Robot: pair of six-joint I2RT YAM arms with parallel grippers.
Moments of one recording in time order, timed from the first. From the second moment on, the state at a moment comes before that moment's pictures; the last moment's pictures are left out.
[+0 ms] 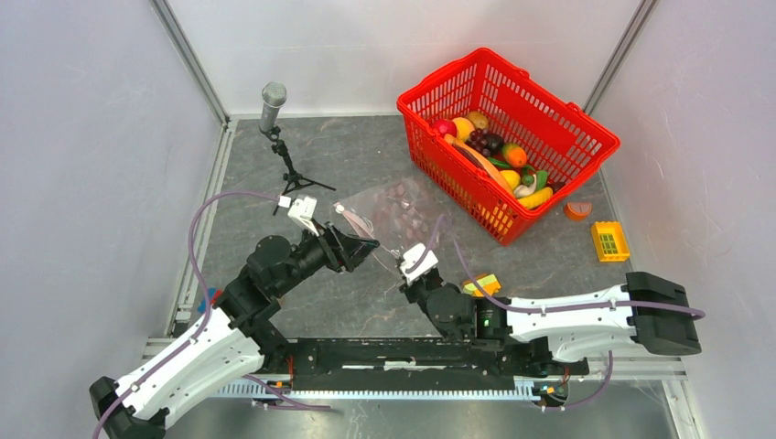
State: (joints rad) left arm -0.75 0.59 0.53 -0.05 0.06 -0.72; right arm 1.47 1.20 0.59 0.43 0.90 0.02
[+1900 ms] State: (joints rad) left arm -0.80 0.91 1.13 -0.72 -0.31 -0.51; right arm 1.42 1.13 0.57 0.55 0.82 0.24
